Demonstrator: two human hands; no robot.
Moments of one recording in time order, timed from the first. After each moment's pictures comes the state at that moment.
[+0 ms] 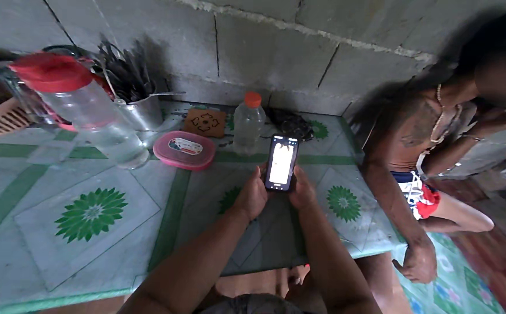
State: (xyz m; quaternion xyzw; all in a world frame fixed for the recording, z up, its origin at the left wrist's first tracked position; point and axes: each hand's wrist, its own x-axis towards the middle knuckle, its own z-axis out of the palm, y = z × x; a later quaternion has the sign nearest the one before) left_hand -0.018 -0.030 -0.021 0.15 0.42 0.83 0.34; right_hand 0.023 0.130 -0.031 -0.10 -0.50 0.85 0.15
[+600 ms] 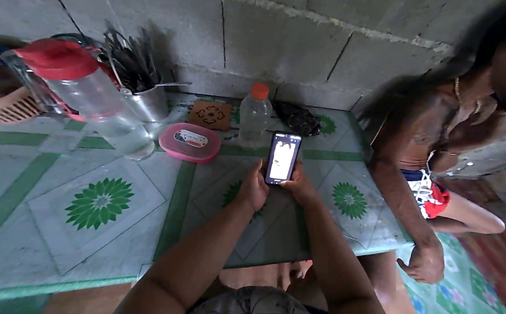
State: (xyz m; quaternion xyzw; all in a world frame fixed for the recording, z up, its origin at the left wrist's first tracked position) left_hand -0.028 -0.028 -0.032 0.07 0.42 0.85 0.31; right_hand 0.022 0.135 -0.032 -0.06 -0.70 0.71 0.03
